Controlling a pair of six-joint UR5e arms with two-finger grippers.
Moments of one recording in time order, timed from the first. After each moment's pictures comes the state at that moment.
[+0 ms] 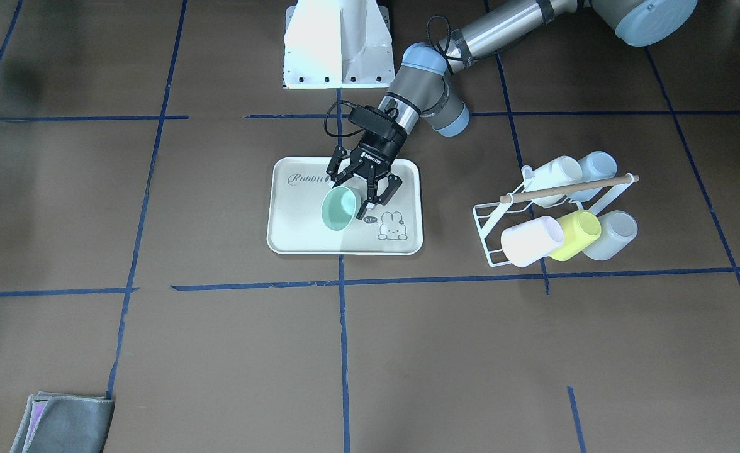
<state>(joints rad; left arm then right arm) -0.26 -2.21 -1.24 -2.94 -0.96 -0.48 1.45 -1.54 1.72 -1.56 2.35 0.12</state>
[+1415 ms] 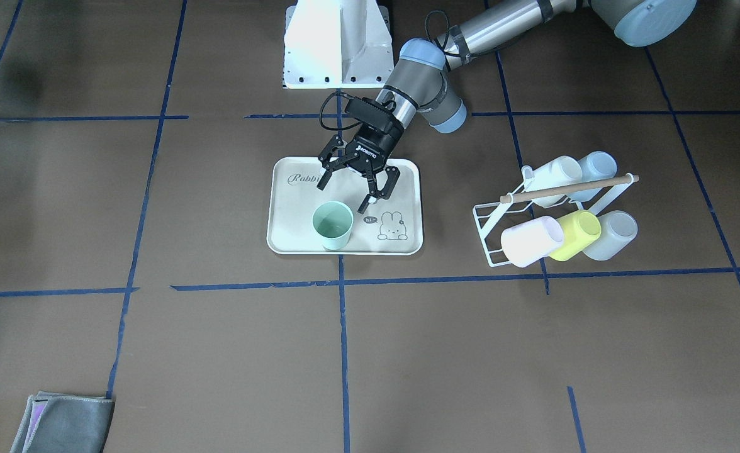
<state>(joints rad) -0.26 -2.22 -1.30 -2.93 -0.98 -0.48 1.45 -1.54 1.72 -1.56 2.35 0.12</state>
